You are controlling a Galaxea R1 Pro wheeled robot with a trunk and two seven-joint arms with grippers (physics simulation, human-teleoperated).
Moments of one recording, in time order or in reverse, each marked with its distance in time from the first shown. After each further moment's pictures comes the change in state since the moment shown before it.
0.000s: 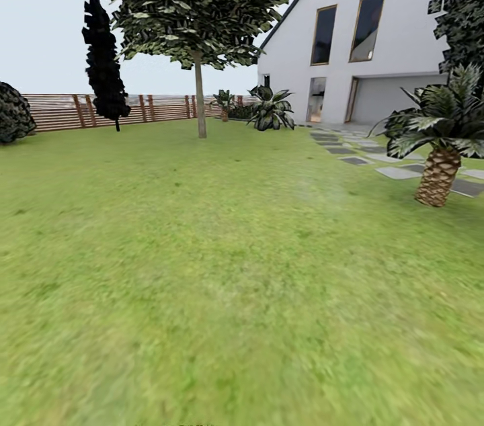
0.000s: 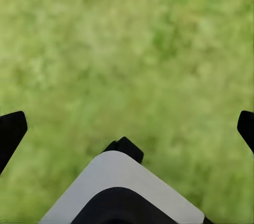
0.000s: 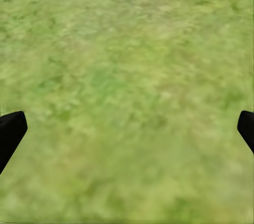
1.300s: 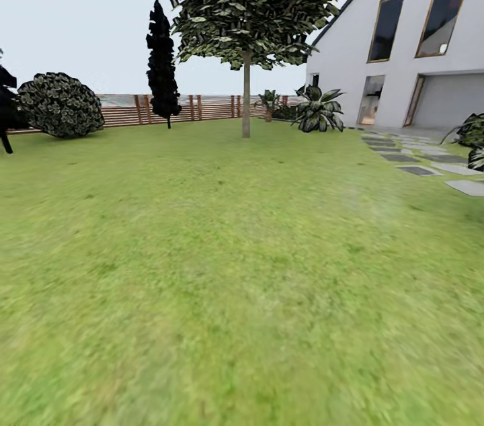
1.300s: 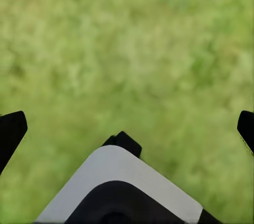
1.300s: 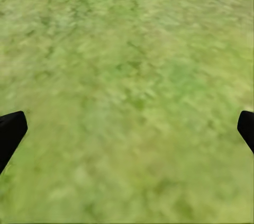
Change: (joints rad) left arm 0.000 0.000 -0.006 -0.001 -0.005 0.021 -0.007; right arm 0.000 0.005 0.000 0.036 0.089 -0.001 0.001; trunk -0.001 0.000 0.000
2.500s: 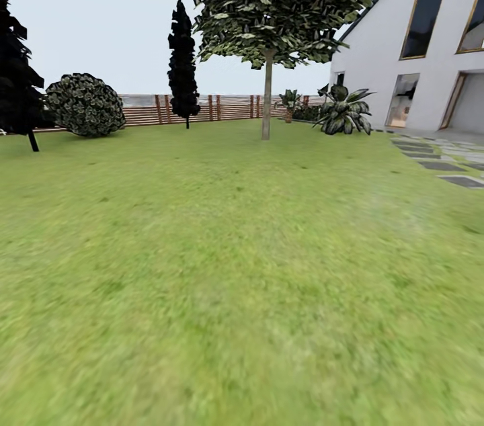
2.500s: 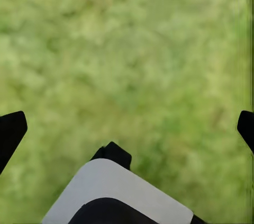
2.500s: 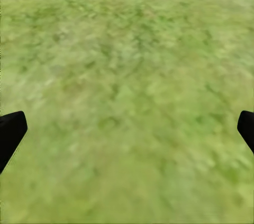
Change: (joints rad) left arm 0.000 0.009 -0.001 -0.079 -0.051 0.067 -0.004; right arm 0.000 0.002 0.002 0.001 0.005 0.000 0.002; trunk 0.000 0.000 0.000
